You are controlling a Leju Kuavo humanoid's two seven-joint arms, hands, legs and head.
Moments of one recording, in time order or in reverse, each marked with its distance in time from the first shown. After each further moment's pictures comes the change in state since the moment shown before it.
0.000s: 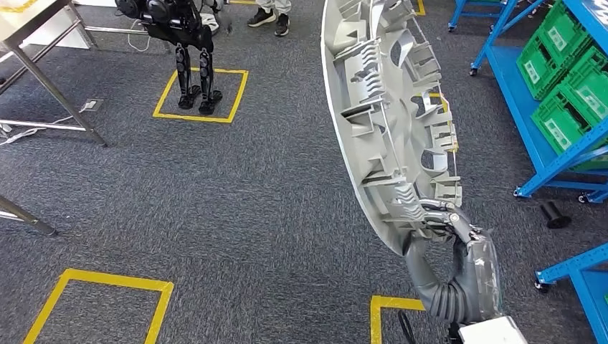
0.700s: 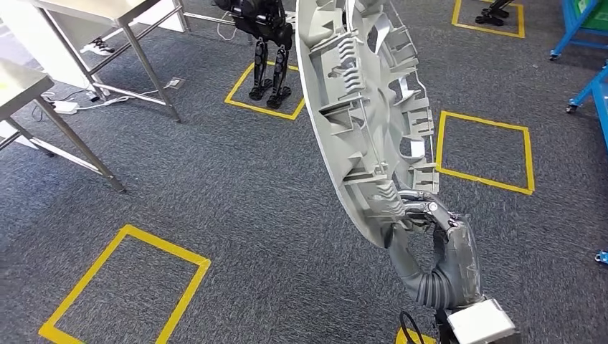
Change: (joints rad) left arm 0.001 0.000 0.003 0.000 0.036 -0.015 -0.011; right arm -0.100 0.013 0.037 0.053 -0.129 0.057 -0.077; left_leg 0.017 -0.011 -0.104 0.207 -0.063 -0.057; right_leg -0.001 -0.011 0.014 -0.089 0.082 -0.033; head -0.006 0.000
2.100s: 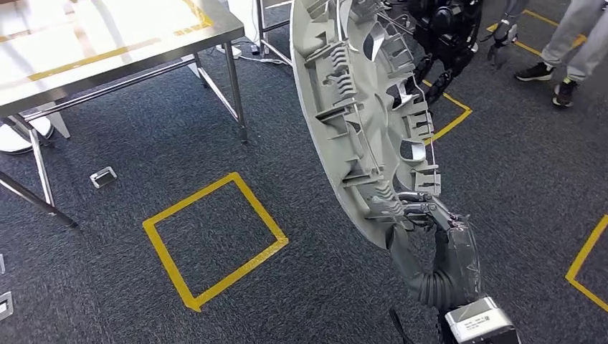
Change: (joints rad) left arm -0.013 -0.009 -0.001 -0.001 -0.014 0.015 -0.008; right arm -0.003 -0.002 -0.011 0.015 -0.004 0.026 0.000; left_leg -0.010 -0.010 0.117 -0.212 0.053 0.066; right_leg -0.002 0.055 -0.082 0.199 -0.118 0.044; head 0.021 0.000
